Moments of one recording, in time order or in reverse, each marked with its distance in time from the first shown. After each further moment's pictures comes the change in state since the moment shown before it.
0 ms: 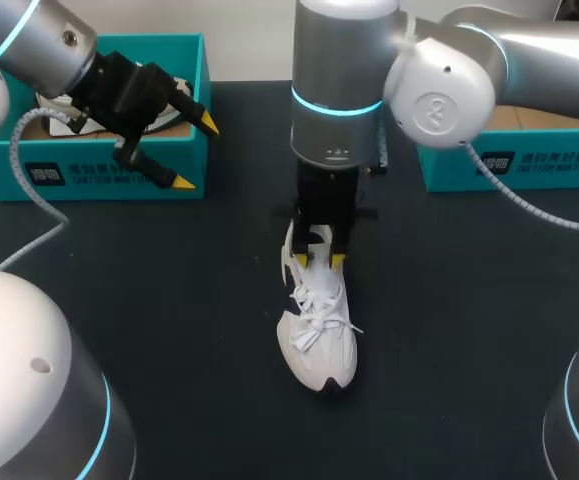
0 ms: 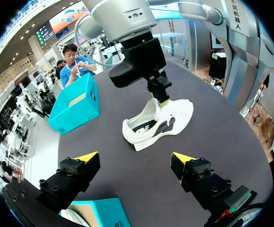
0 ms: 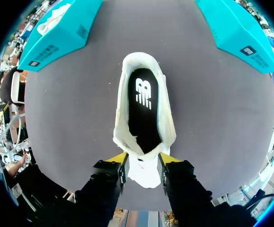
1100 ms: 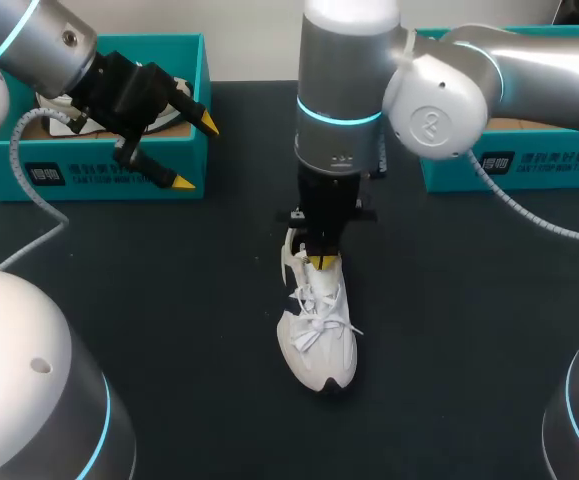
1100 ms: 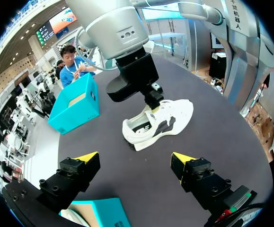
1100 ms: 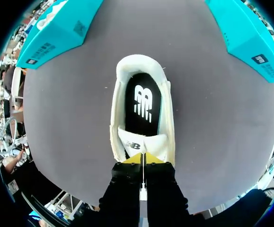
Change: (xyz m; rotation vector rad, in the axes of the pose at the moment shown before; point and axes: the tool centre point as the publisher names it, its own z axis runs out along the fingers) left arm 0.000 0.000 0.000 0.000 0.000 0.000; right arm -0.009 0.021 0.026 0.006 0.002 -0.047
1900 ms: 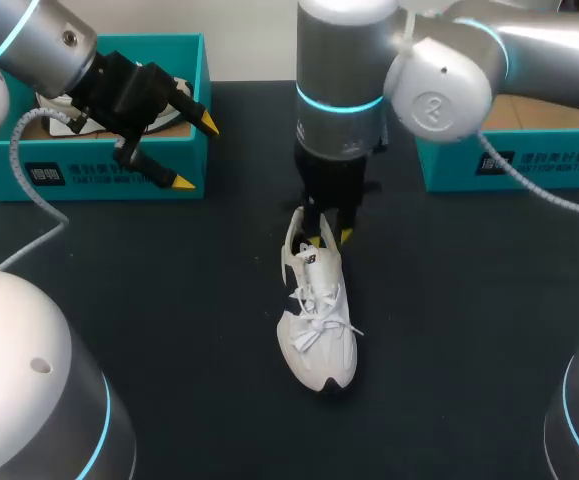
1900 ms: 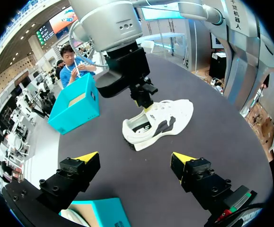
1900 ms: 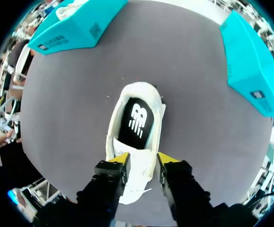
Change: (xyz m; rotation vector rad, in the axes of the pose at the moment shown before) left arm 0.000 0.000 0.000 0.000 0.000 0.000; right arm -0.013 0.028 -0.029 -0.111 -0.066 -0.253
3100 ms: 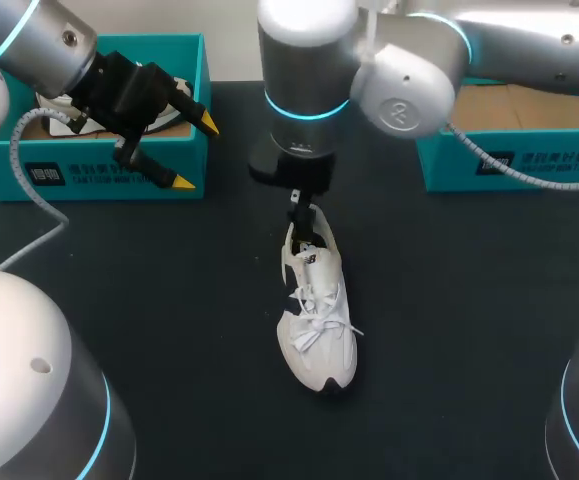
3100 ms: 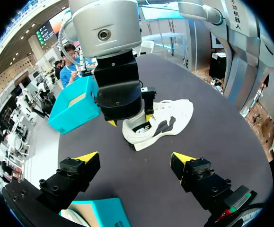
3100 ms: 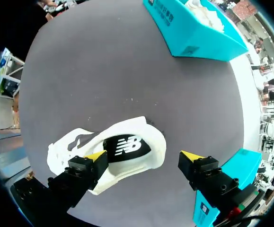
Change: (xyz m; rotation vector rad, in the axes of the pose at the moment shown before) left arm 0.000 0.000 0.000 0.000 0.000 0.000; right arm -0.007 0.062 0.016 -0.067 -0.157 -1.007
